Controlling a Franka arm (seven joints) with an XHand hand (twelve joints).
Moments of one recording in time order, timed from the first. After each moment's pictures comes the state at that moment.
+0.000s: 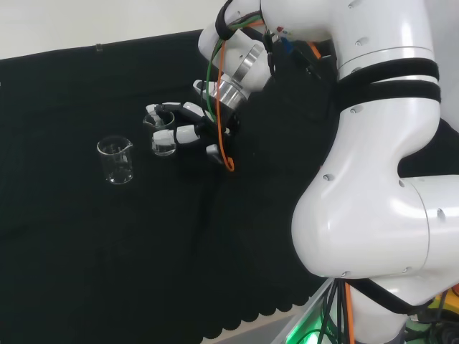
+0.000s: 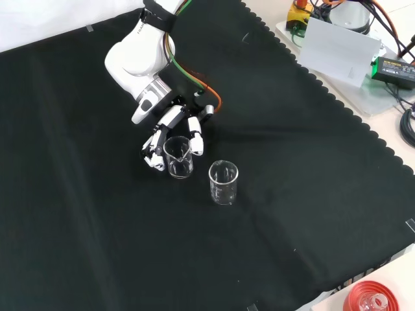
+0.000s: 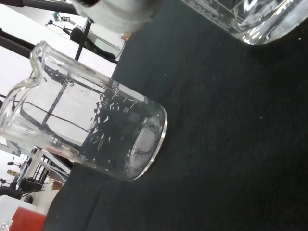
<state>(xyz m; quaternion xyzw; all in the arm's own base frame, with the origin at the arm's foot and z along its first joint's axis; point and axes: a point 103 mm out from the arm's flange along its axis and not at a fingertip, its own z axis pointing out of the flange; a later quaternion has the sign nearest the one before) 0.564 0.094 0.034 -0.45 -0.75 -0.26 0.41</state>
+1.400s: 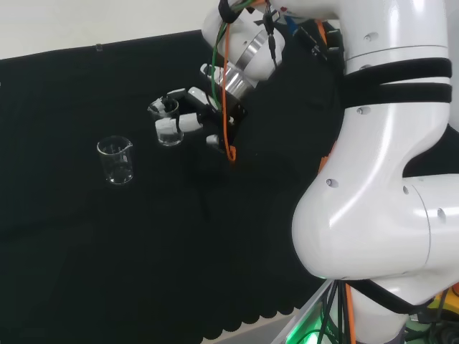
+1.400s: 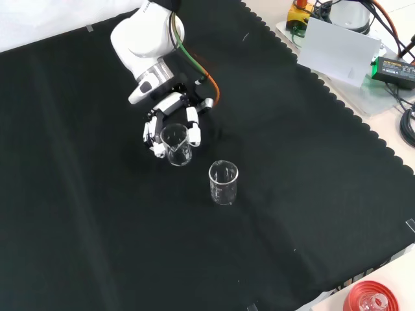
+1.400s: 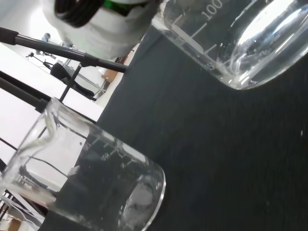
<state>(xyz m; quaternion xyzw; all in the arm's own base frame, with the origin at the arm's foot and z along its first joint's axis) 0.570 0.080 0.071 -0.49 -0.75 -0.27 0.34</state>
